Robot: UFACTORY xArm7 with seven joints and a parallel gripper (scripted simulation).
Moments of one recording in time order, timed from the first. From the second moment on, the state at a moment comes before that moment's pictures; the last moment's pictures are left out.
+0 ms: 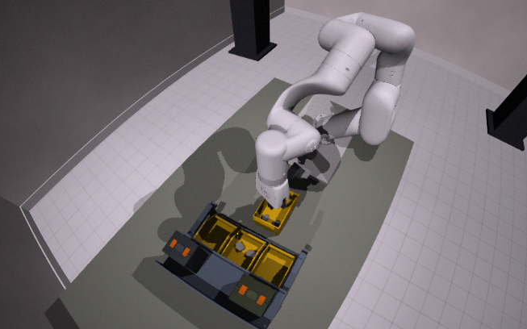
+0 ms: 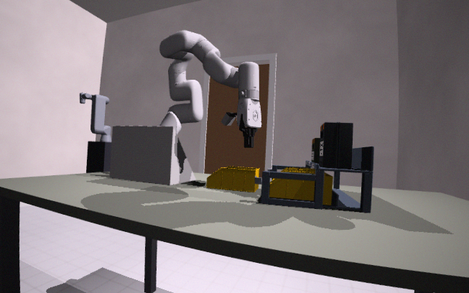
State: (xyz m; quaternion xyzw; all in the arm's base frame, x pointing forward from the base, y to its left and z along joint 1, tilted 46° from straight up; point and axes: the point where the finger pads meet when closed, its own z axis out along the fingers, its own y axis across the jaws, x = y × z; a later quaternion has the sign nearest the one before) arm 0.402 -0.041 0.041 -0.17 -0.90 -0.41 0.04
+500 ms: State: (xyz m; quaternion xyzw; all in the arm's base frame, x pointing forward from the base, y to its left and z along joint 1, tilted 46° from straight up) arm 0.472 -0.091 -0.043 -0.49 -0.77 -0.37 0.17
